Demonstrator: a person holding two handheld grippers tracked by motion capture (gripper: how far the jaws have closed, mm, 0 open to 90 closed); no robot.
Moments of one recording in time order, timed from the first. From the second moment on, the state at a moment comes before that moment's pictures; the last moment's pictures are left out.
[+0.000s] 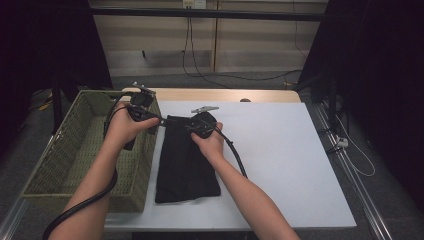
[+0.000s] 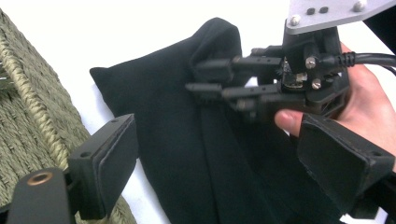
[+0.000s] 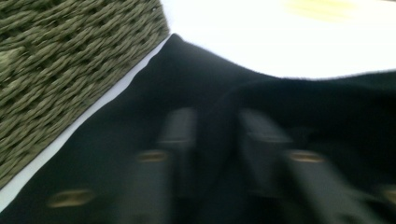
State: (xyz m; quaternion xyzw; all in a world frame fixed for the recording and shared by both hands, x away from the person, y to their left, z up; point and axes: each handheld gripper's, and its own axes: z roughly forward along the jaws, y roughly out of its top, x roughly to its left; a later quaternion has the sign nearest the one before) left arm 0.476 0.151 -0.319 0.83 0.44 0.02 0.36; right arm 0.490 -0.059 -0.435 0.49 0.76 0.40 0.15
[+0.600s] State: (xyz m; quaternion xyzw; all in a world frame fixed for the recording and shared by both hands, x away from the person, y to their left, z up) left arm 0.464 0.135 -0.329 0.83 0.42 0.01 0.36; right arm 0.466 -0.137 -0.437 0.49 0.76 0.40 0.16
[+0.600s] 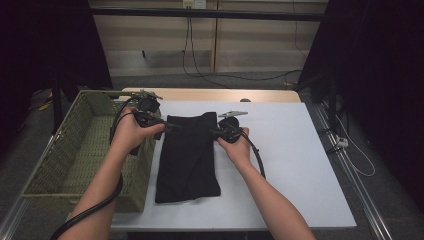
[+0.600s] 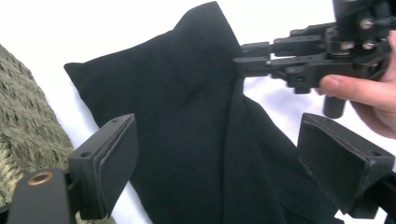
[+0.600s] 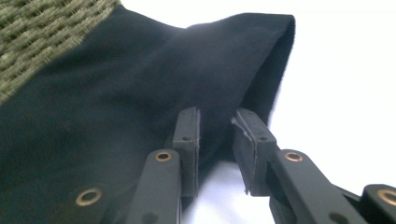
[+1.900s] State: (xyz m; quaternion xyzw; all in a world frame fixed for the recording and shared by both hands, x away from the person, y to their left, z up) left arm 0.463 0.137 -0.334 0.83 0.43 0.01 0.35; right arm 0.393 -0.113 -0.442 0.32 0.83 0.45 0.08
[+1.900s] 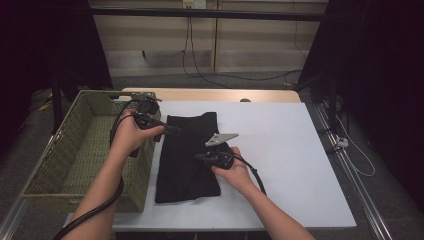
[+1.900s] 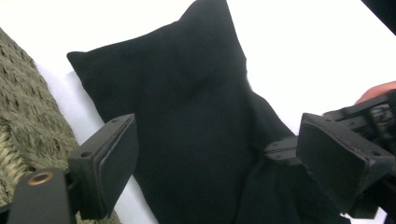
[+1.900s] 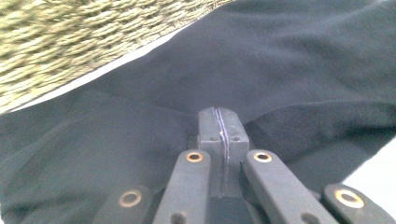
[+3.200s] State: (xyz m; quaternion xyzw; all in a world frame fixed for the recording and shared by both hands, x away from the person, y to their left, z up) left arm 0.469 0.142 -0.330 0.83 0.44 0.02 0.35; right arm 0.370 -0.040 -0.438 0.20 0.87 0.44 0.08
